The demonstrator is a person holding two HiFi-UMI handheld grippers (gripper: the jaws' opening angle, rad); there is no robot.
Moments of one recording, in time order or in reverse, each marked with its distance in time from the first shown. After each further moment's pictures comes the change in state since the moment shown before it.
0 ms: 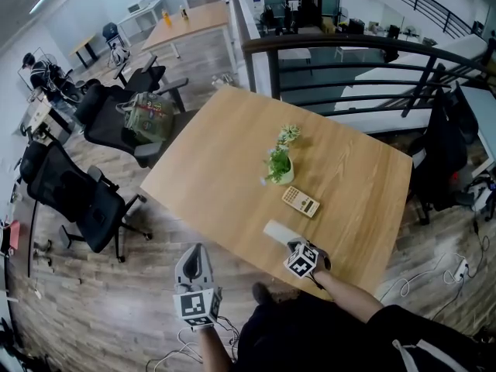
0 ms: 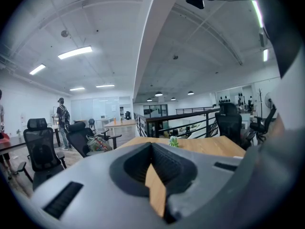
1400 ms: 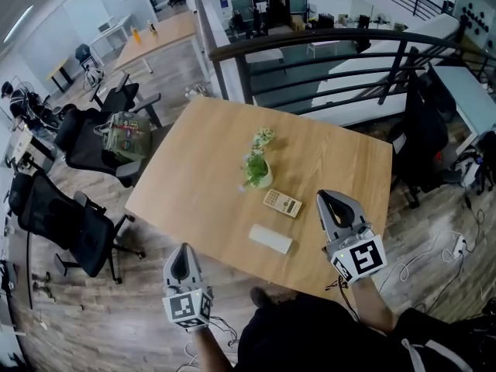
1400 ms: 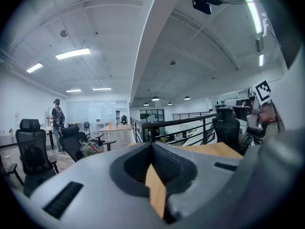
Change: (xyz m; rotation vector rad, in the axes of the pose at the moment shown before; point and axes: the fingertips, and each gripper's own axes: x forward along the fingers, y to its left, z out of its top) left arm 0.029 -0.010 0.034 -0.005 -0.064 -0.047; right arm -0.374 -0.148 0.155 0.239 -0.982 -0.442
